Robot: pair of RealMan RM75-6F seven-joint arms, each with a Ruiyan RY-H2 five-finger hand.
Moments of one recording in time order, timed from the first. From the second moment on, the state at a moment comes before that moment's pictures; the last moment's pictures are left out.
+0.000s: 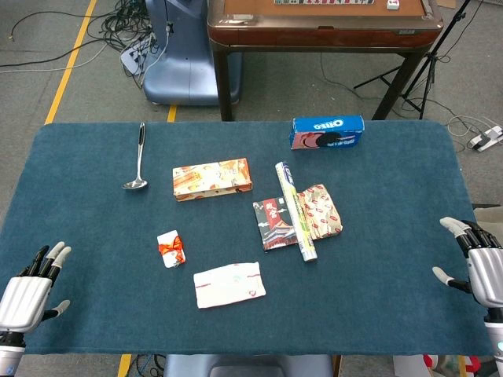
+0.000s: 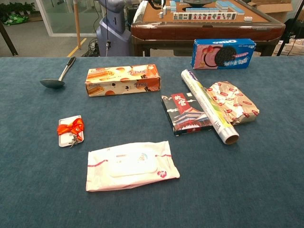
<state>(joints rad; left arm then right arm) -0.12 -1.13 0.06 -1.60 1.52 1.47 0.27 0.07 -1.08 0.08 -1.56 -1.52 1.52 0.10</state>
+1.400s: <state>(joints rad) -0.43 -1.04 0.03 -1.81 1.52 0.97 0.32 0.04 -1.06 0.08 -1.56 -1.54 1.57 0.14</state>
